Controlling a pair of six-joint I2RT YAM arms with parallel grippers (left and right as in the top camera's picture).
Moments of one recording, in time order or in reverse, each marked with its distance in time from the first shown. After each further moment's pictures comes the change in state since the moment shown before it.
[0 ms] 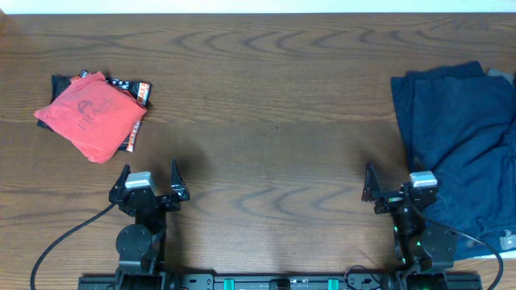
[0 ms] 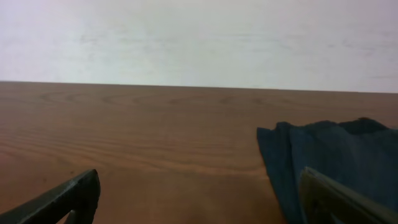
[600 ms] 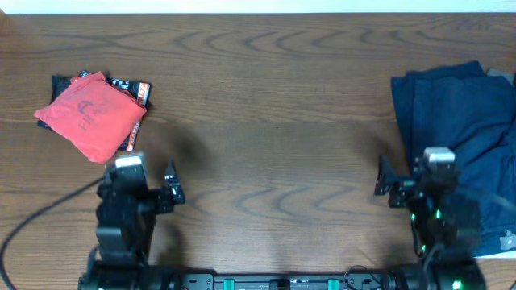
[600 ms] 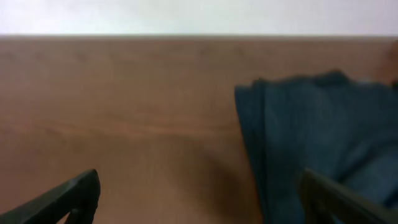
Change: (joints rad) left arm 0.000 0.440 0.548 -0.534 0.043 -0.035; right arm 0.000 0.458 0.507 -0.406 0.099 0.004
